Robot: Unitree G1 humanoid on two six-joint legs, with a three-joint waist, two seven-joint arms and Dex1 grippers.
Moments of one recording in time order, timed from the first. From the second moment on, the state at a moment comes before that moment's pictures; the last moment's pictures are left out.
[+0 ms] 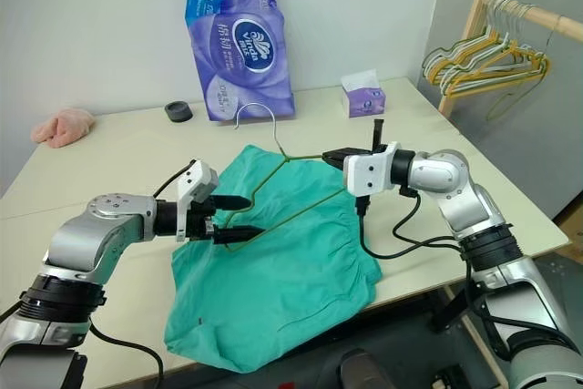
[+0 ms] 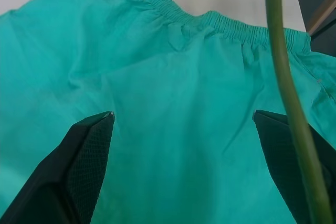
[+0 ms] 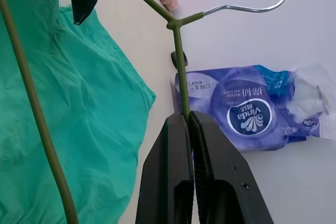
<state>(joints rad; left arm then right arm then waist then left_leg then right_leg) -0.44 0.77 -0.07 0.02 -0.41 0.65 -1.11 -0.77 -0.57 0.30 0.22 -0.15 -0.45 0.84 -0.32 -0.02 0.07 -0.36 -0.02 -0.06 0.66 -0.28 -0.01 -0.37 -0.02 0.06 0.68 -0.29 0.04</state>
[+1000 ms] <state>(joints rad) -0.28 0.76 -0.06 -0.10 -0.44 0.65 -1.05 -0.77 -0.55 0.30 0.22 -0.21 -0.52 0.84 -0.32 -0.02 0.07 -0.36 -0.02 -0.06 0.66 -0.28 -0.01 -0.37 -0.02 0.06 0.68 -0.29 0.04</state>
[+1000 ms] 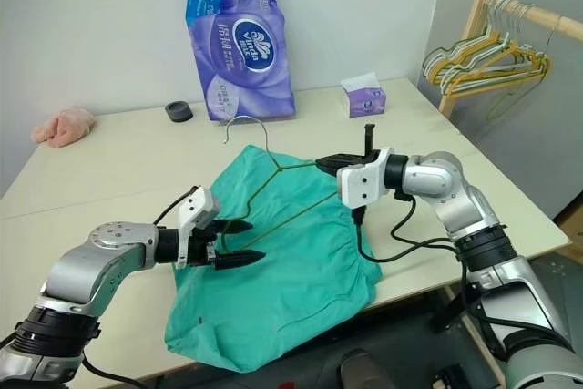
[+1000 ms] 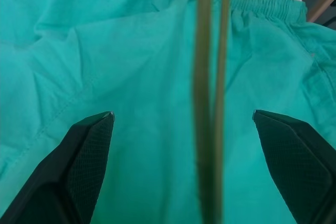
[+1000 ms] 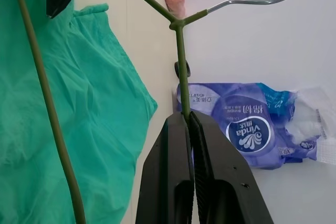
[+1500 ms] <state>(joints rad) -0.27 0.74 -0.04 -0.12 -0.49 0.67 -1.05 -0.76 -0.54 0.30 0.20 -0.18 -0.50 0.85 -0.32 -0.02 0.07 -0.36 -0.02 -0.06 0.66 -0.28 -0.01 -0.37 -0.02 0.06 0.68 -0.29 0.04</state>
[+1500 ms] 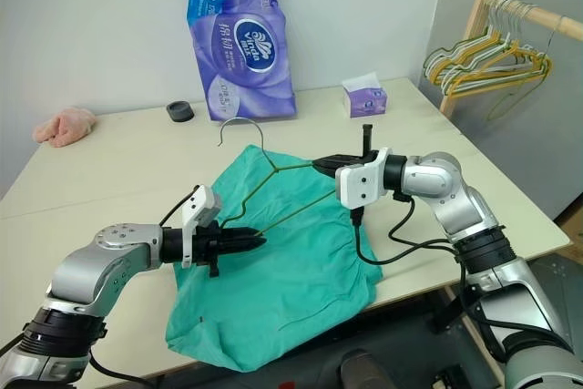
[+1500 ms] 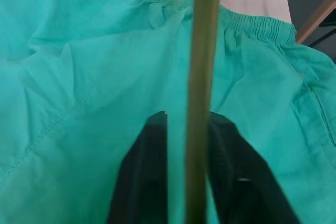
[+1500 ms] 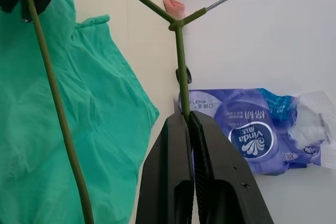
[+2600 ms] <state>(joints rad) -0.28 0.89 -0.16 -0.23 -0.28 0.52 -1.13 -0.67 -0.72 0.43 -0.13 0.02 0.42 1.20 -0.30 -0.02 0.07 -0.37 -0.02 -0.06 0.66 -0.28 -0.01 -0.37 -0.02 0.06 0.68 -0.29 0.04</state>
